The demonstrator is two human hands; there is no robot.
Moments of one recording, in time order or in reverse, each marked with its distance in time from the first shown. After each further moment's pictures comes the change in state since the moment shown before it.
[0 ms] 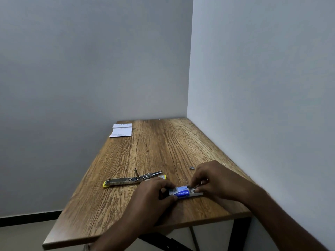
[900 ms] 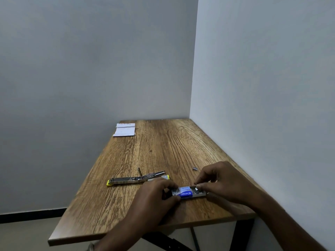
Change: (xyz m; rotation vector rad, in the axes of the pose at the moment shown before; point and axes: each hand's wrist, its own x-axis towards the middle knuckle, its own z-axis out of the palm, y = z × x) left_hand -0.001 0.000 0.000 0.007 0.005 -0.012; right_hand -0.009 0.006 0.003 0.327 0.182 0.047
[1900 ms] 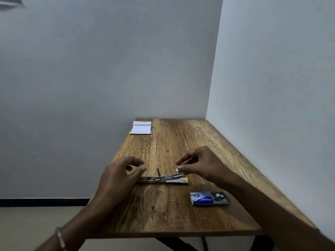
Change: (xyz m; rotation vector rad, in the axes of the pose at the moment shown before) left_hand 0.002 -0.082 -0.077 -0.030 0.314 -0.272; right_hand 0.086 -0.037 0.045 0.409 -0.034 0.032
